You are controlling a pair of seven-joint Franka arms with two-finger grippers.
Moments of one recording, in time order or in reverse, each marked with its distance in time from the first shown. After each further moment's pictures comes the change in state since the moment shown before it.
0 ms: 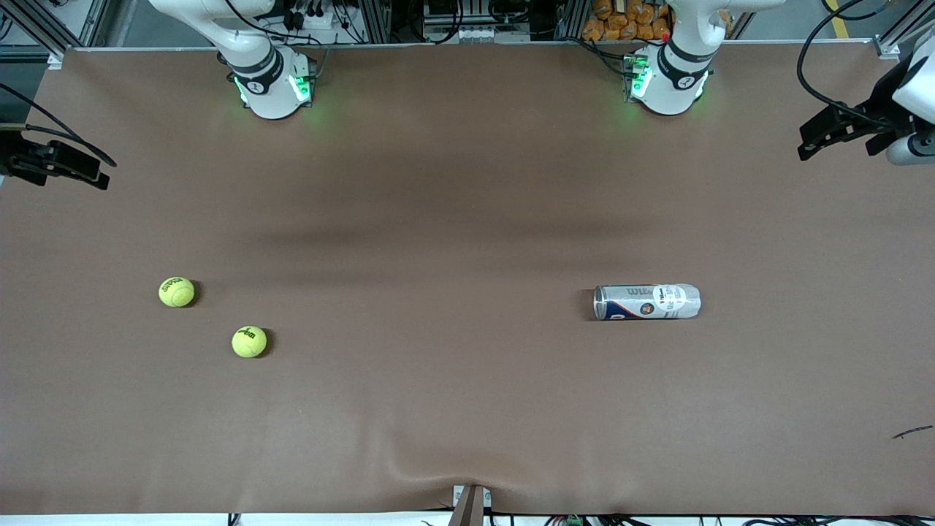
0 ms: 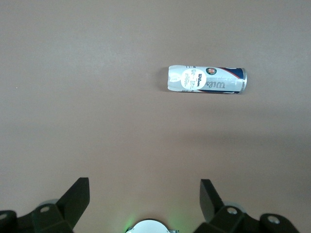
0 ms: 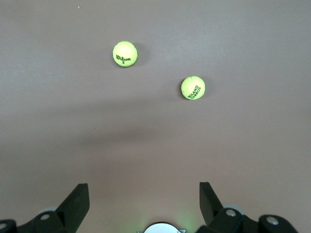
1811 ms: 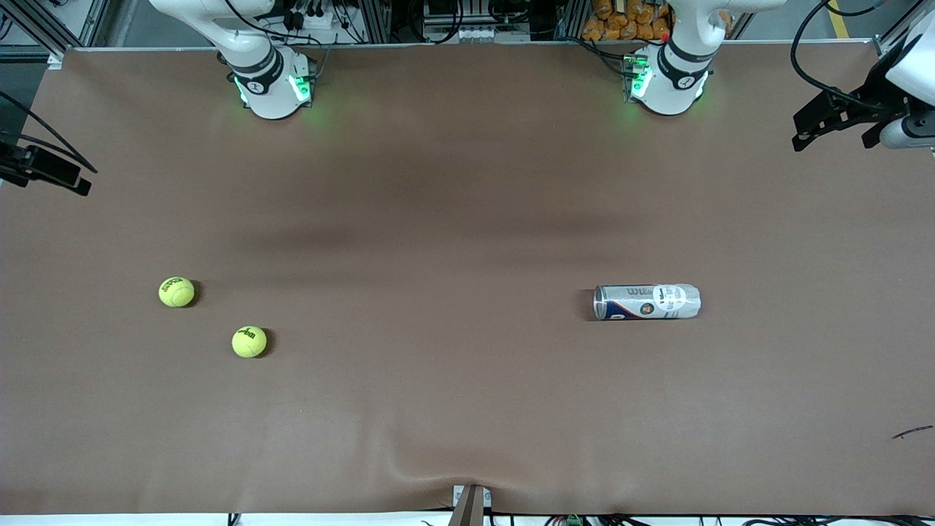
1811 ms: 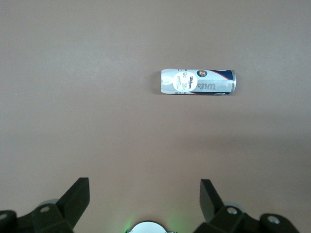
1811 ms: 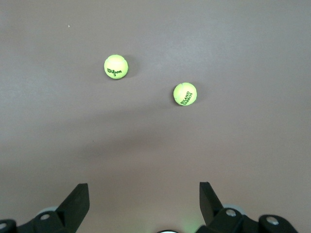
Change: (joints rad) left arm -0.030 -0.026 -0.003 0.019 -0.001 -0.013 -0.023; right arm -0.007 0.000 -0.021 0.007 -0.001 0.032 0.049
